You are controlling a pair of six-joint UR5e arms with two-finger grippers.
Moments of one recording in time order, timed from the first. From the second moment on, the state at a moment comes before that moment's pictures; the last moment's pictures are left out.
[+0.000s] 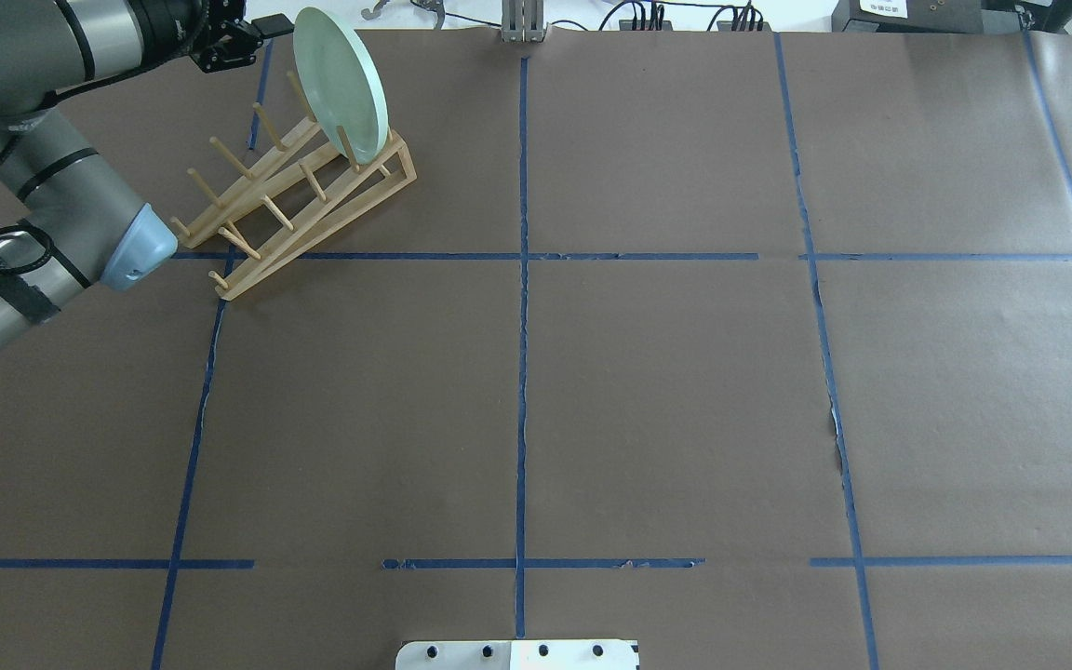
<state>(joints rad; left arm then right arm) -1.04 -2.11 -1.43 -2.85 -1.85 -1.86 1.62 -1.69 1.59 -1.59 2.30 -0.07</state>
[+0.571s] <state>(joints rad) -1.27 -1.96 -1.74 -2.03 -2.16 -1.14 1.62 -1.69 1.59 -1.59 2.30 -0.07</state>
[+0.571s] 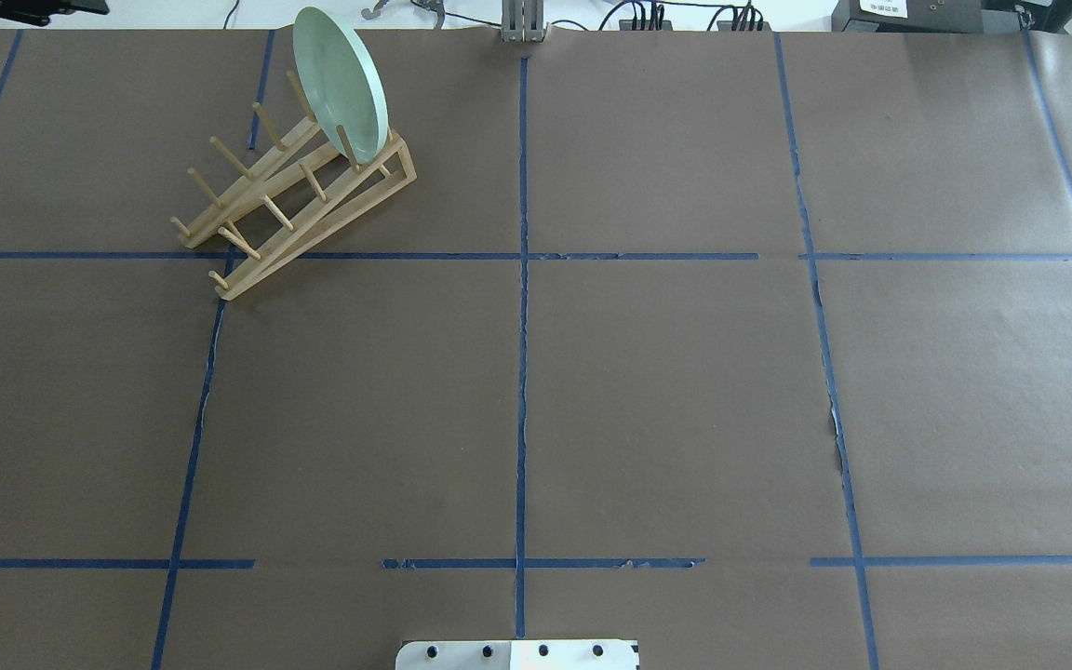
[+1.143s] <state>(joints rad) -1.54 -1.69 -1.79 -1.61 -2.26 -0.14 1.62 -1.69 1.59 -1.59 2.30 -0.07</state>
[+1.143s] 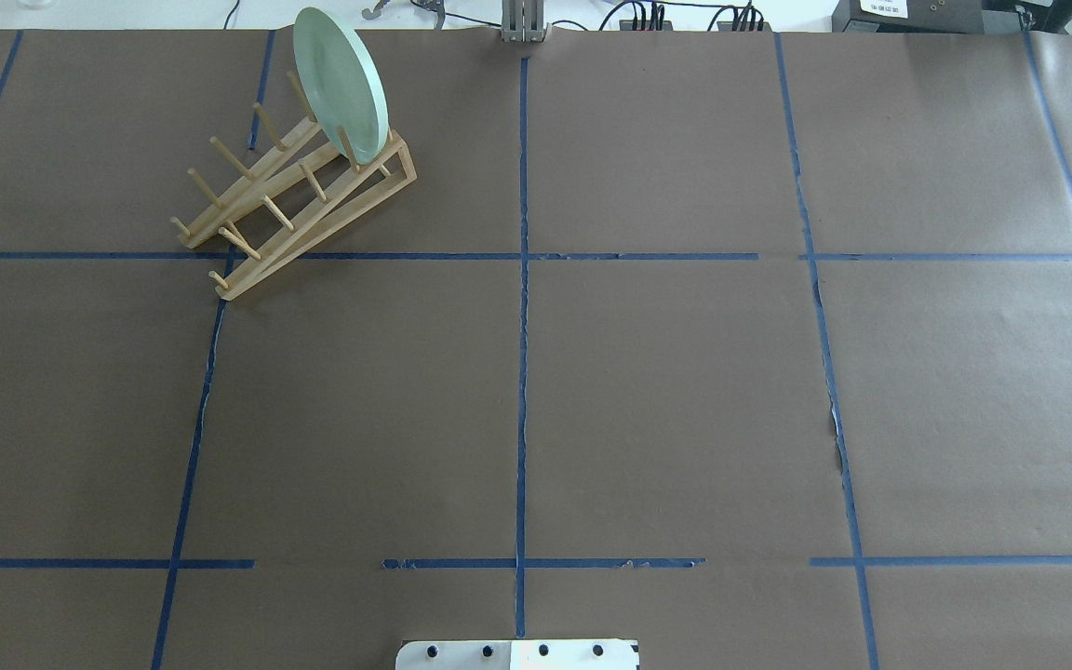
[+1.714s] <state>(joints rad) -1.68 -1.47 -1.69 -1.56 -2.37 0.13 1.62 -1.69 1.59 -1.59 2.30 -0.07</state>
